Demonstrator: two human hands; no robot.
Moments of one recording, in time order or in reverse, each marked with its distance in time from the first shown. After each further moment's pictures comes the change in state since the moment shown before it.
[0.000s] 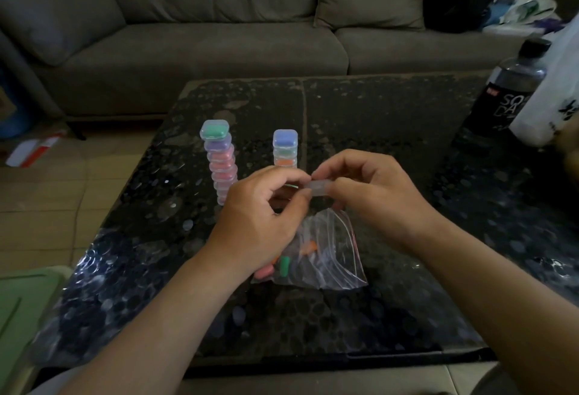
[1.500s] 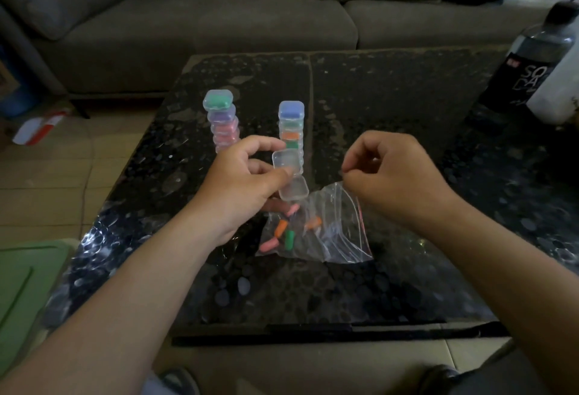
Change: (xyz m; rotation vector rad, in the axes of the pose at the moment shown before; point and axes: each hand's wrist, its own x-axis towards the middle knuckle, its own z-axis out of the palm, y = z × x) left_hand 0.008 0.001 -0.019 -0.357 -0.108 -0.646; right_hand -0.013 0.003 -0.001 -0.461 0.123 0.035
